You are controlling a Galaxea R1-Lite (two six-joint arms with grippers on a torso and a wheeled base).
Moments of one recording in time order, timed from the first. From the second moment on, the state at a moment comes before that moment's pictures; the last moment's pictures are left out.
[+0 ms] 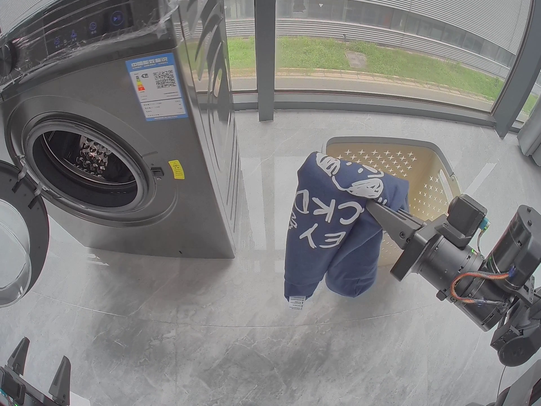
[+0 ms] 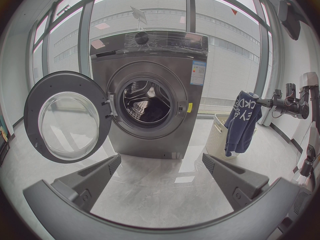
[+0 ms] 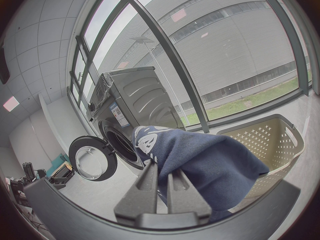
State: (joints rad) left arm 0.00 0.02 -0.02 0.00 0.02 -0.05; right arm 0.74 1.61 -0.39 -1.40 -0.11 0.23
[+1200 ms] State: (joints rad) left arm 0.00 0.02 -0.02 0.00 0.02 -0.05; right arm 0.74 1.61 -0.41 -1.43 -0.11 0.23
